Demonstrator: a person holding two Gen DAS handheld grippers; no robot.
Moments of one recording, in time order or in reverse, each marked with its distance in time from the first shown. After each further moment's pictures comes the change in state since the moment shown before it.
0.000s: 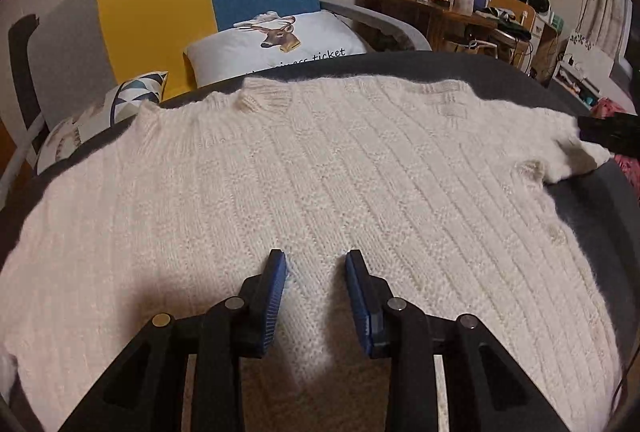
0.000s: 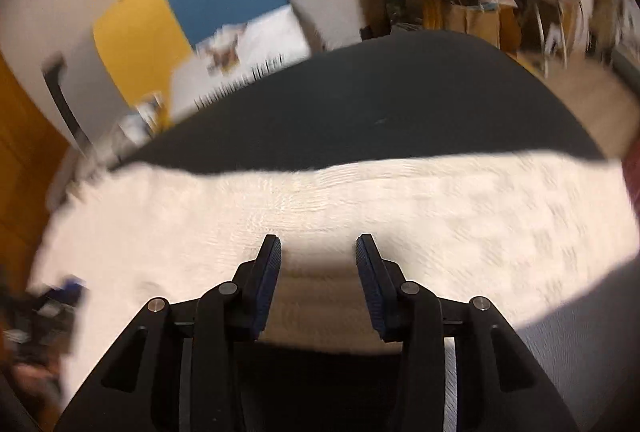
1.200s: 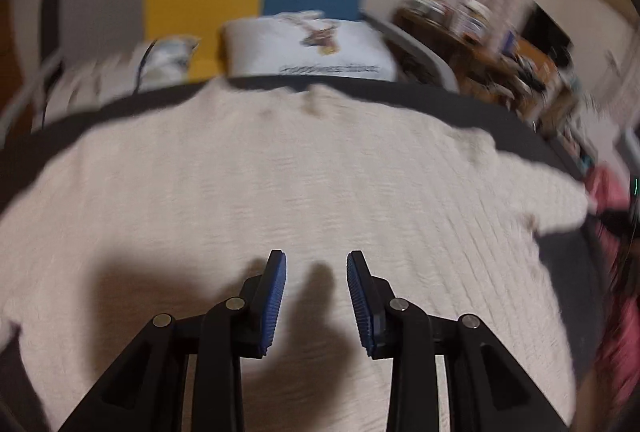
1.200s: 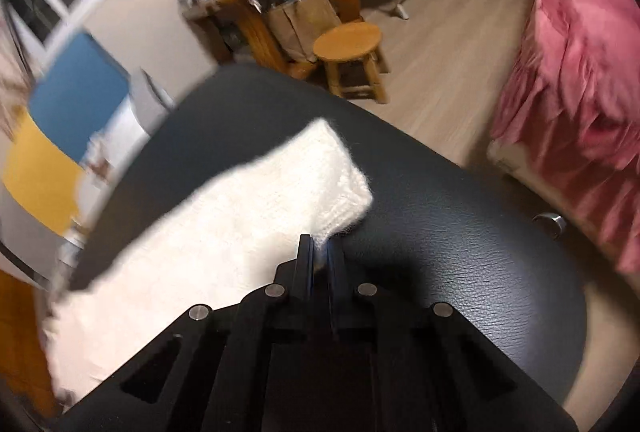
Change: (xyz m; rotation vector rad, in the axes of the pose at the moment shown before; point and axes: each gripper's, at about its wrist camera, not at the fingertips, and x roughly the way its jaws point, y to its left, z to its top) left arm -0.035 0.080 -0.001 -0.292 0.015 -0.097; right arm -0.058 -0.158 0.010 0.366 -0.051 -0.315
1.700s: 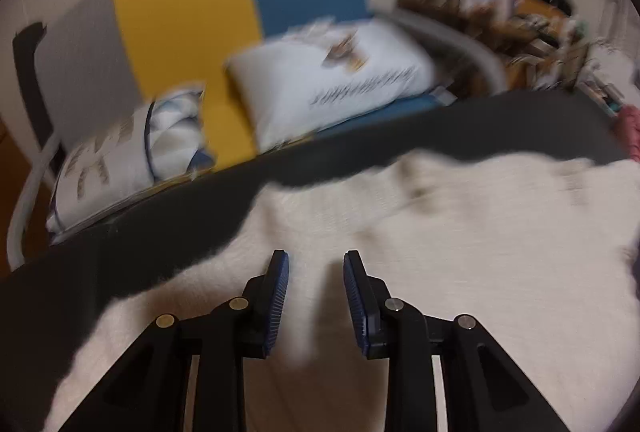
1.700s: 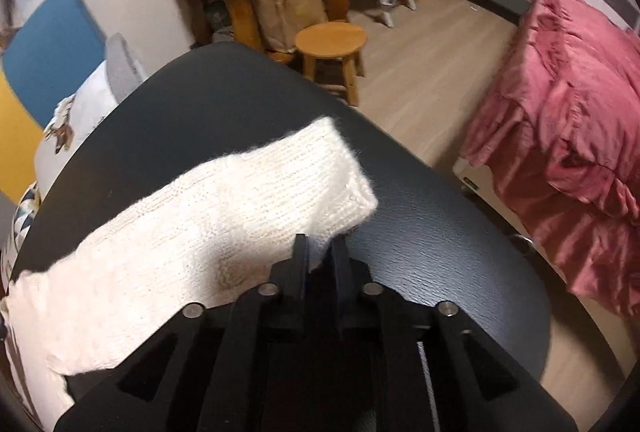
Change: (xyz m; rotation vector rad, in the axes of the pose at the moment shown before) left arm 0.076 0.032 0.102 0.236 0.015 0.157; right arm -0.004 0.029 0.003 -0.088 -0.002 -0.211
